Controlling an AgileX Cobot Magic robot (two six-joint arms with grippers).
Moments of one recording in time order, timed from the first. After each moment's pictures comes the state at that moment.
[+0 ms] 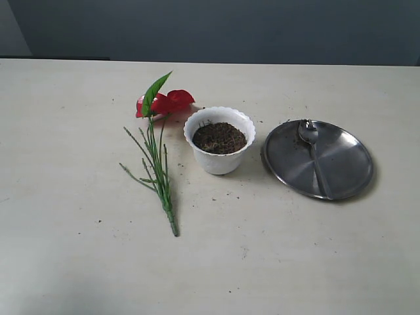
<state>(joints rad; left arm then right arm) 0.22 0.00 -0.01 -0.02 0.34 -0.02 -0.13 0.04 -0.34 -0.03 0.43 0.15</state>
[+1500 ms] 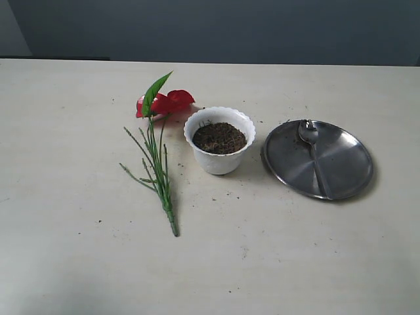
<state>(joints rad) 0.22 0.00 -0.01 -0.02 0.34 -0.02 -0.01 0.00 0.00 -0.02 0.38 0.06</state>
